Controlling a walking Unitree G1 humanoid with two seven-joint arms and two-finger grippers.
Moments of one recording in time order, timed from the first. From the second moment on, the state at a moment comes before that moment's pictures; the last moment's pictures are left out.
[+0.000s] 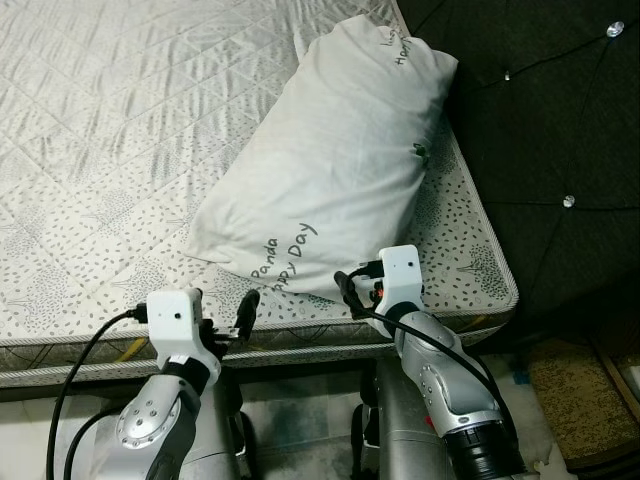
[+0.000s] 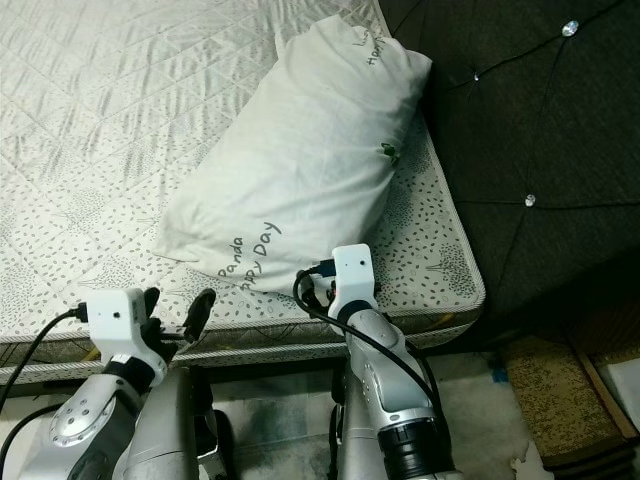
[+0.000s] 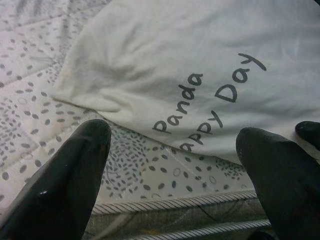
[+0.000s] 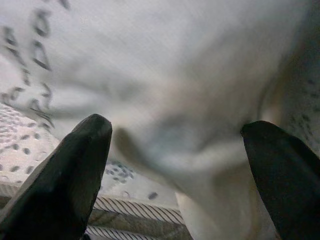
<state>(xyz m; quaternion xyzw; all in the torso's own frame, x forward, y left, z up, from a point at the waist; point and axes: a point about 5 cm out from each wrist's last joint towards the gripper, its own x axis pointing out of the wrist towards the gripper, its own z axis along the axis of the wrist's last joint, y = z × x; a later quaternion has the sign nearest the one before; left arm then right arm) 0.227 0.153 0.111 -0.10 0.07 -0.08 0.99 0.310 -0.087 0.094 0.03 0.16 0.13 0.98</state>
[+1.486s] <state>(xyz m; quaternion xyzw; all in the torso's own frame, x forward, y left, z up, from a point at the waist) 0.210 0.138 0.130 -0.12 0.06 -0.15 0.98 0.334 -0.061 0.077 0.09 0.11 0.09 0.99</state>
